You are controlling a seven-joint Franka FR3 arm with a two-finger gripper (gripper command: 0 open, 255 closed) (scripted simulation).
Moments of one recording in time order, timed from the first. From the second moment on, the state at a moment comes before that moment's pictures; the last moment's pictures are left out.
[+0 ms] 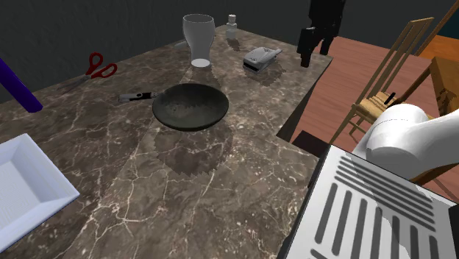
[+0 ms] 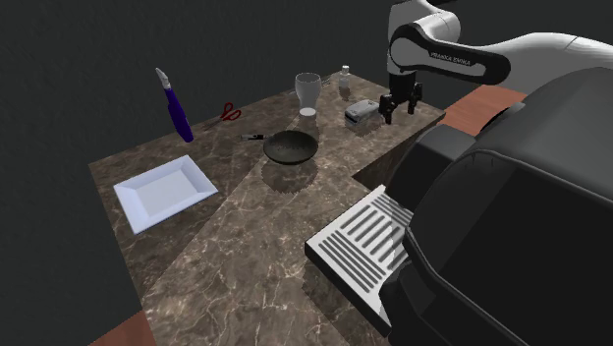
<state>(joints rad) -0.01 -0.76 0.01 -2.32 -0.12 1.44 0.16</state>
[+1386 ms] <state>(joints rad) 0.16 -0.17 0.09 -1.93 -0.06 1.69 -0.10</state>
